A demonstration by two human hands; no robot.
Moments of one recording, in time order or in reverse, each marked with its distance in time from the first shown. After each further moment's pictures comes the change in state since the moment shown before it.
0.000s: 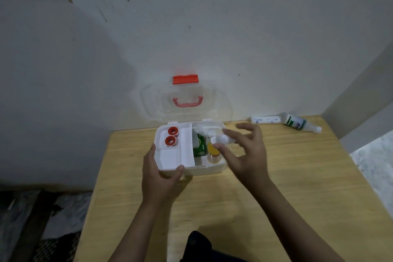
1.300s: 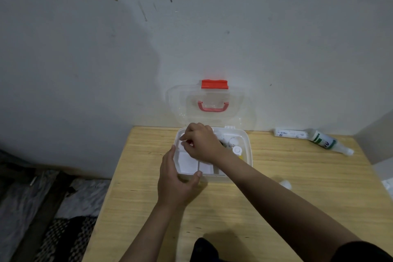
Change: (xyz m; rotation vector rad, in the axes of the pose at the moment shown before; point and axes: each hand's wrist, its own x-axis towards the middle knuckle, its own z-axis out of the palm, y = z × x) left_hand 0.000 0.001 0.000 0.100 0.023 0.012; right_hand 0.058 -0.024 0.142 -0.165 -0.701 -0.310
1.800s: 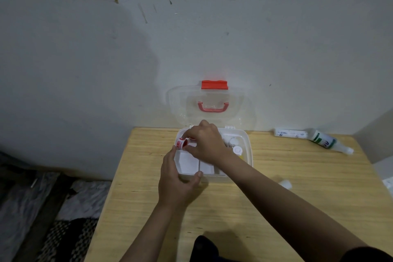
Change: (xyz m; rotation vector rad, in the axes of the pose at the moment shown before) left_hand 0.000 0.005 -0.003 -0.014 0.004 0.014; right_hand -0.004 -0.003 -0.009 -0.092 0.096 0.000
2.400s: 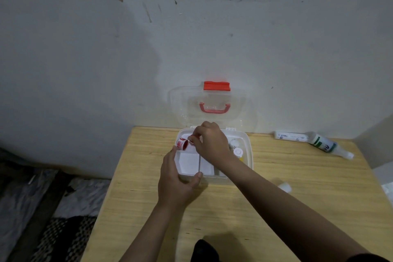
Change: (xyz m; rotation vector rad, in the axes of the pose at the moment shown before) left_hand 0.000 -0.001 0.001 0.021 0.002 -0.025; right_hand -0.002 0.005 0.008 0.063 0.116 0.190
